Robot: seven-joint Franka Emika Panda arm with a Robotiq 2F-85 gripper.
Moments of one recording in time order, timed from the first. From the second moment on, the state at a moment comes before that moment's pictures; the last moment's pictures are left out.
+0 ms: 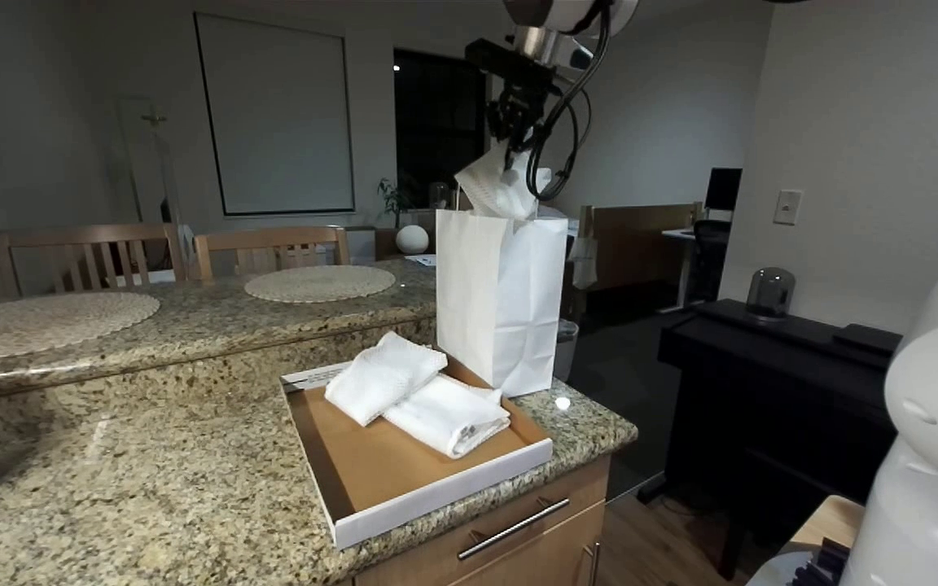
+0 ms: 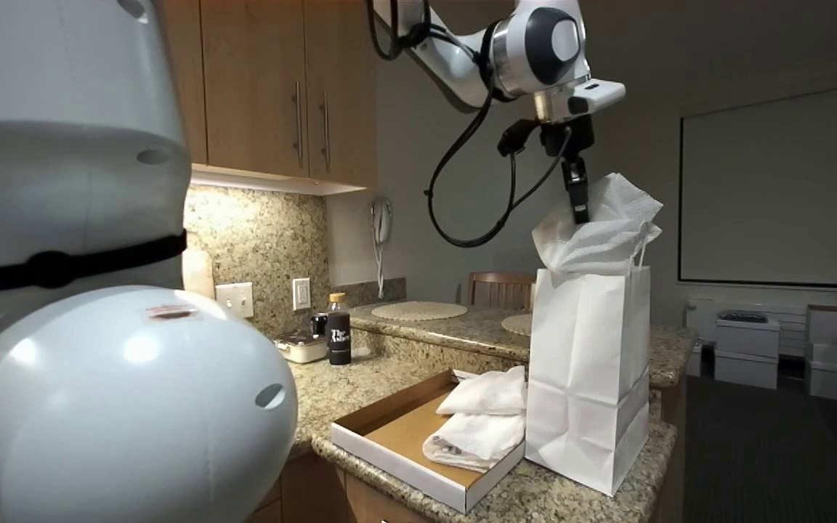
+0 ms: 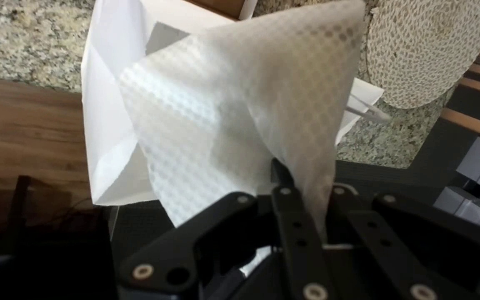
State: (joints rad) arm -0.07 -0.12 -0.08 -1.91 0.02 2.26 1.15
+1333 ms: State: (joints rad) arm -0.09 -0.10 -0.09 -1.91 0.19 2.26 1.12
